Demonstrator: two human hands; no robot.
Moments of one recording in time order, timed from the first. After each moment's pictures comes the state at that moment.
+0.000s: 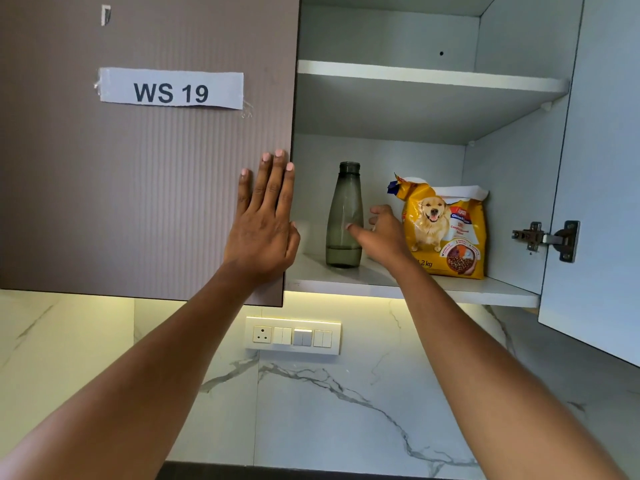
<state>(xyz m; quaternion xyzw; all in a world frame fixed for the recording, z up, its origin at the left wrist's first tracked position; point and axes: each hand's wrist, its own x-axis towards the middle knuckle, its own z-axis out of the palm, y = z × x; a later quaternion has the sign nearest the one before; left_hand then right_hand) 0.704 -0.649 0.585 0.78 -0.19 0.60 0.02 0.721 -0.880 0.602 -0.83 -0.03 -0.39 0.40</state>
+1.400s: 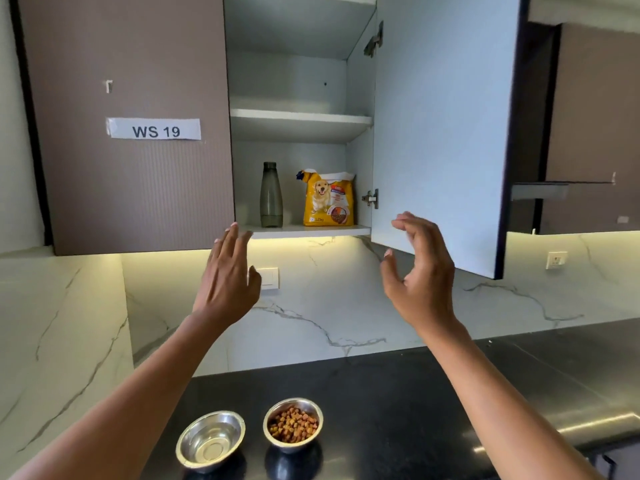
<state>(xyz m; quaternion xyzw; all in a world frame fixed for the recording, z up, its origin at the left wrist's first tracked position) 0.357 -0.633 0.482 0.84 -0.26 0.42 0.22 0.211 -0.908 0.486 -0.69 -0.12 -0.69 0.19</state>
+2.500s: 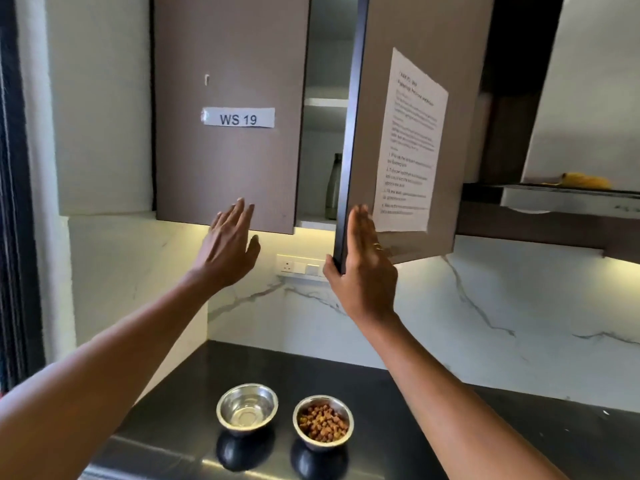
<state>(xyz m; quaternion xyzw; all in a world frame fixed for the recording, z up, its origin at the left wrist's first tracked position) 0.370 -0.599 0.501 0.88 -0.13 0.44 0.12 0.327 -0.852 0.473 -0.76 -0.14 -0.62 0.14</state>
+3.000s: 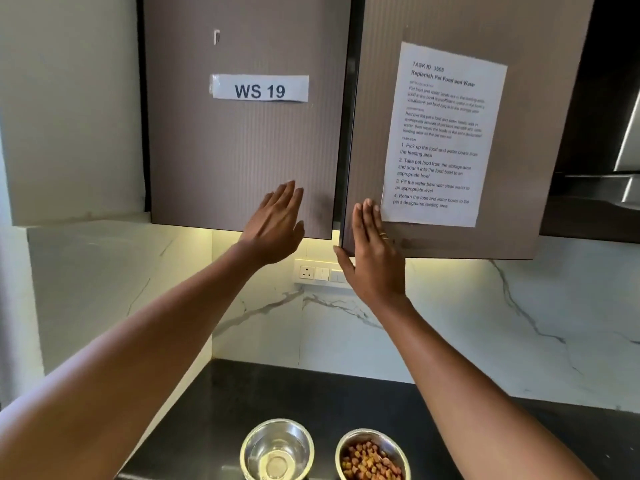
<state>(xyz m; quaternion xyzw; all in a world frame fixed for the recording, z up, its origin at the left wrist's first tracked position) 0.560 -0.554 0.529 0.89 -0.23 0.40 0.07 0.524 -0.769 0.470 -0.81 -0.10 -0.58 0.02</state>
